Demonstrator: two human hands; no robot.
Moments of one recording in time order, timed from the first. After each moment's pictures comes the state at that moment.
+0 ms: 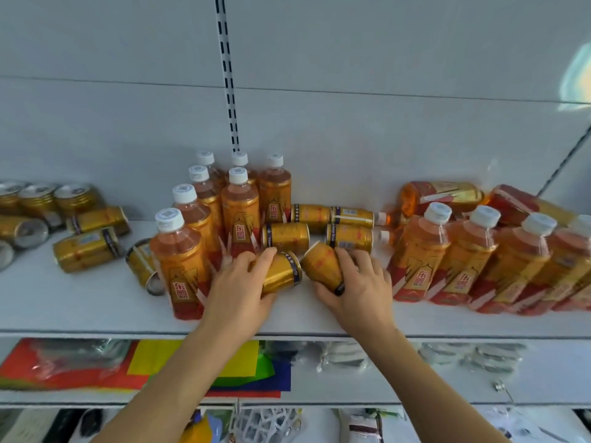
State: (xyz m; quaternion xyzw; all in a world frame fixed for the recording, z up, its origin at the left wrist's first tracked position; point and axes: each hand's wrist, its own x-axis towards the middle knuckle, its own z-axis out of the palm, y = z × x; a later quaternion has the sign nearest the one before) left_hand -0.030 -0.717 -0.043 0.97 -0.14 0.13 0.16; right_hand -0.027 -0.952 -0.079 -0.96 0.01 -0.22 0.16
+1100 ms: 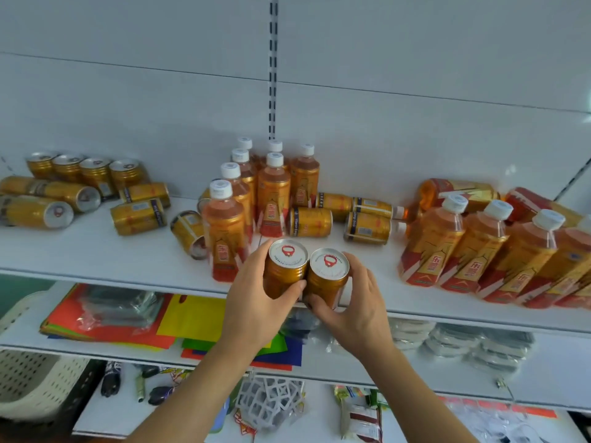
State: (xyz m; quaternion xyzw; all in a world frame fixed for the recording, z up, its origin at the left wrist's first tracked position) left_hand -0.103 -0.710 -0.054 0.85 -0.05 0.21 0.48; right_hand -0.100 -0.909 -0.083 -0.88 -0.11 -0.25 0.39
